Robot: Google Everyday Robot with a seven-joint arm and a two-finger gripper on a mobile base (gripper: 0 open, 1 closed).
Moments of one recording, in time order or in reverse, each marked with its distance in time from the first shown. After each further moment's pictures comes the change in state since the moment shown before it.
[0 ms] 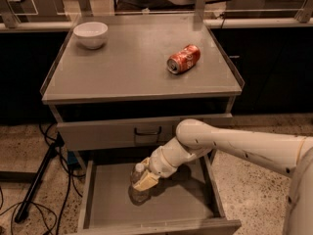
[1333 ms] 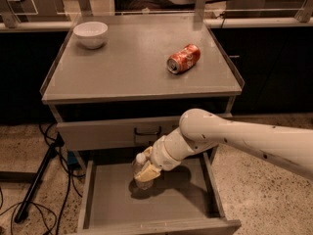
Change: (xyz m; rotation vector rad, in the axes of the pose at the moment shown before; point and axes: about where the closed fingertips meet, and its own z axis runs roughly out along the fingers) arm -0.039 0.010 -0.056 0.157 0.059 -0.023
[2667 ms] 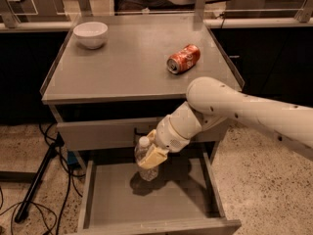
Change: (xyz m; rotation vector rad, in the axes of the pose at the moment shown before) arm -0.045 0.012 -0.072 -0.077 0.032 -0.025
